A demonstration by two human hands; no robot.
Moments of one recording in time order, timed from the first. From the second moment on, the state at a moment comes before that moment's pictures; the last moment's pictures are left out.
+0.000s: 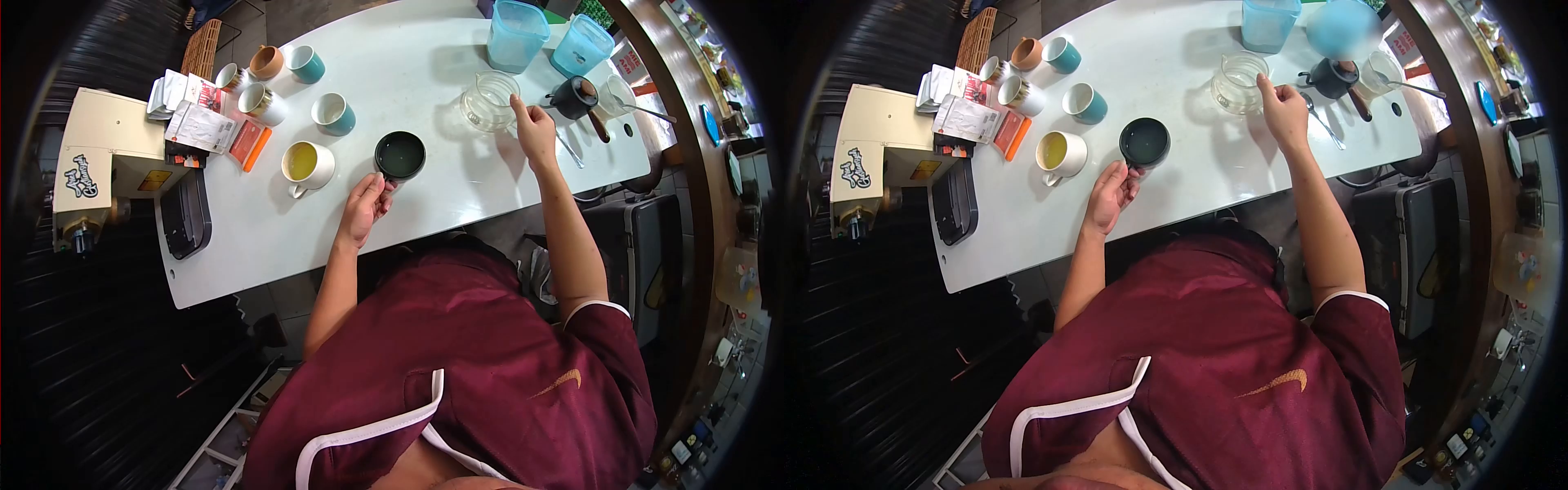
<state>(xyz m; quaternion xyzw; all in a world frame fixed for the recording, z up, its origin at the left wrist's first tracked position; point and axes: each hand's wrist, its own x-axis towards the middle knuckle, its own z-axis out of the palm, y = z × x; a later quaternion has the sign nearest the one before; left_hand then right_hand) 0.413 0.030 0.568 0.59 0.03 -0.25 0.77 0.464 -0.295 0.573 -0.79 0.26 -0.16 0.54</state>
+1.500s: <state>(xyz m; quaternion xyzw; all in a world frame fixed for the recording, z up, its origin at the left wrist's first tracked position) 0.439 -0.011 0.572 0.74 0.16 -0.03 0.65 0.419 -0.273 0.605 -0.82 -0.08 -0.05 0.57</state>
